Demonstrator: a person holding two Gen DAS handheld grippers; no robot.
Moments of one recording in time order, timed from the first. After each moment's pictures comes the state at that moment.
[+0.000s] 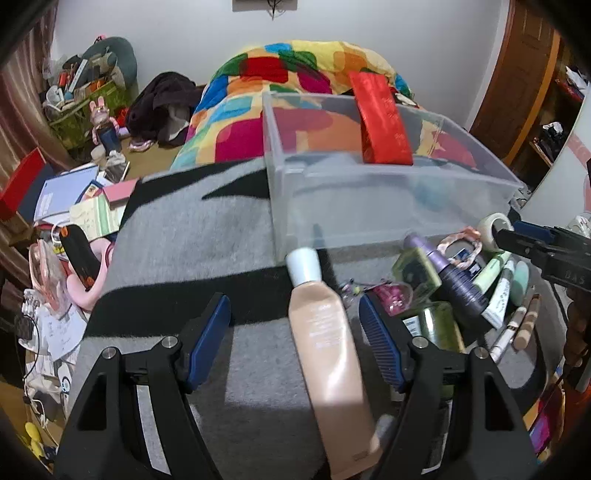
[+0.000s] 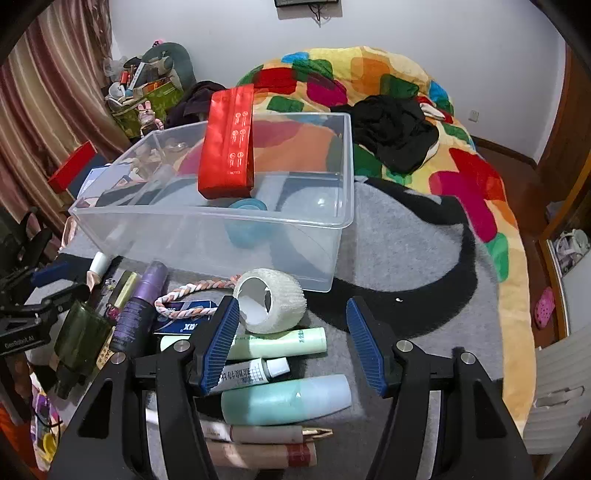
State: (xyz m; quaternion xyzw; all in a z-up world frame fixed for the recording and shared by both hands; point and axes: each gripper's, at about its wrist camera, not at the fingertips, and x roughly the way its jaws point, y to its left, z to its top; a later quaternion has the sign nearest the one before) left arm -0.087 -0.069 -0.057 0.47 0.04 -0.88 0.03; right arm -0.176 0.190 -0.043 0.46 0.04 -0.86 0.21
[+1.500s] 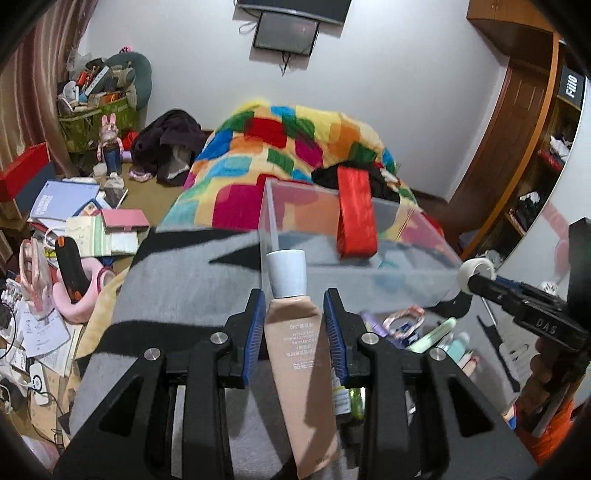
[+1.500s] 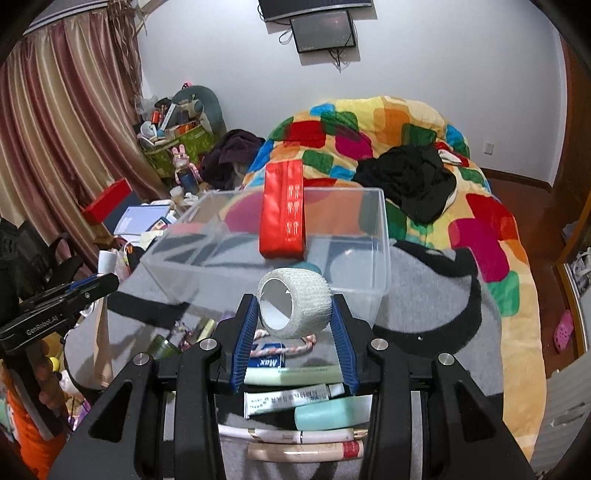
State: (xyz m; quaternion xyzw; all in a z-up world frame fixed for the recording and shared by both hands) left arm -0.058 -0.082 0.015 0.35 0.12 -0.93 0.01; right arm -0.145 0.181 0.016 0.38 0.00 -0.89 0.26
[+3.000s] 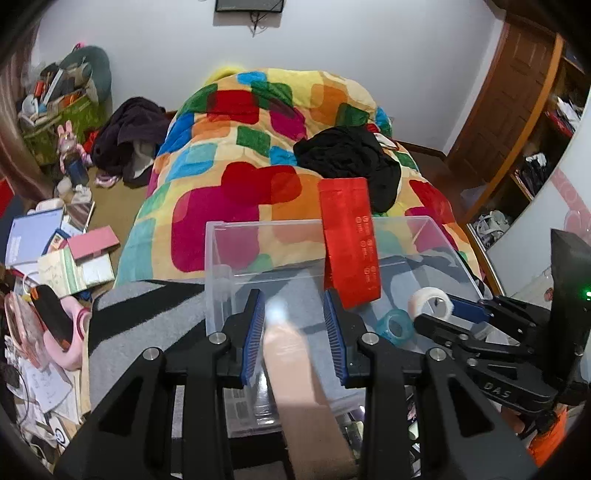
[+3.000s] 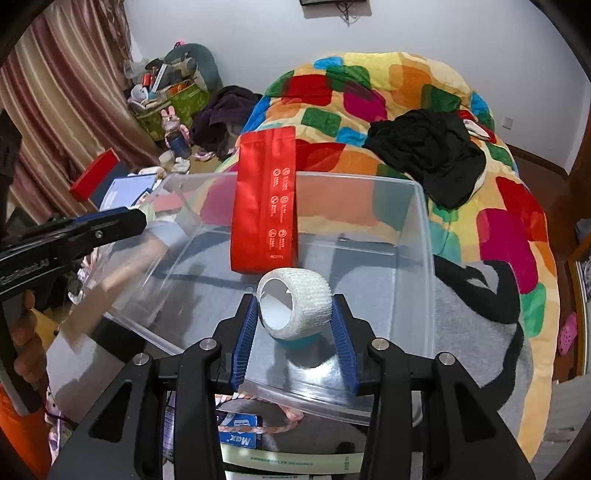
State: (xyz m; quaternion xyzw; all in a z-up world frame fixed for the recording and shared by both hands) left arm -0.198 -0.058 0.014 0.44 0.07 -0.90 -0.02; right arm -0.236 0.139 -0.020 0.46 0.03 -0.84 0.27
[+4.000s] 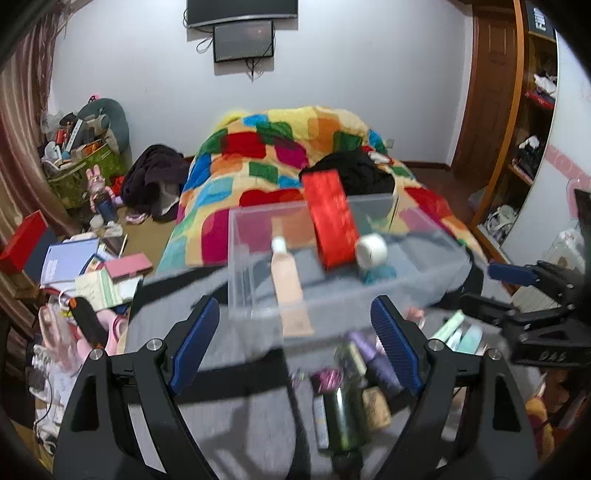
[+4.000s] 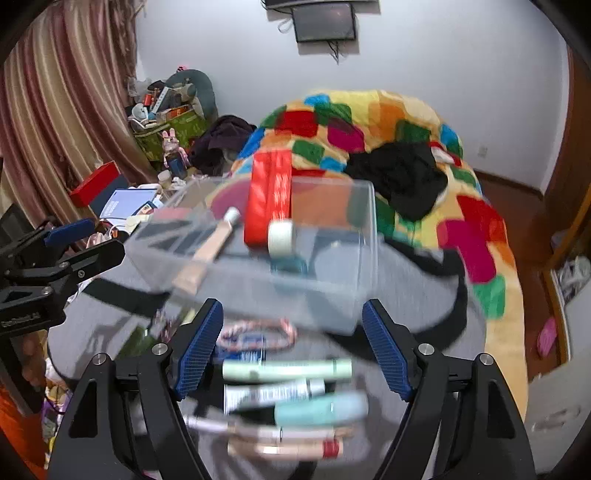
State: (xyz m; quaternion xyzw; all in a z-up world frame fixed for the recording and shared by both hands) left arm -0.092 -0.032 0.022 0.37 0.00 -0.93 0.01; right arm -0.145 0.180 0.010 0.40 0.03 -0.88 0.24
